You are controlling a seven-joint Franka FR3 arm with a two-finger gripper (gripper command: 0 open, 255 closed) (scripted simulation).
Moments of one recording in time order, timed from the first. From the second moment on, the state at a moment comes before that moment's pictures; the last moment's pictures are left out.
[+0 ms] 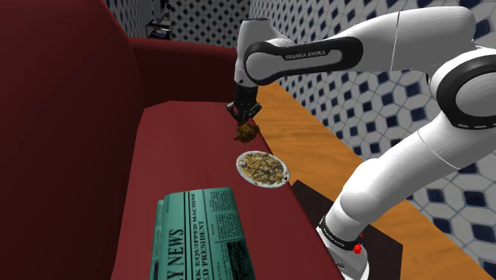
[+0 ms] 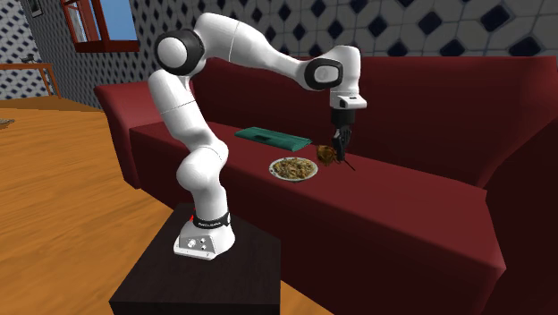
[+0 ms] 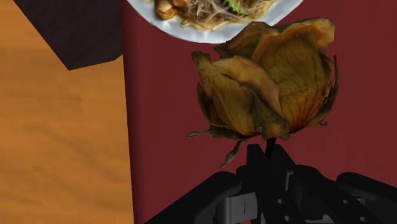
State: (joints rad) arm -0.07 -0.34 0.19 -2.25 -0.03 1.94 0.69
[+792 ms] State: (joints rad) arm -0.07 -0.35 0.19 -2.10 -0.03 1.78 0.68
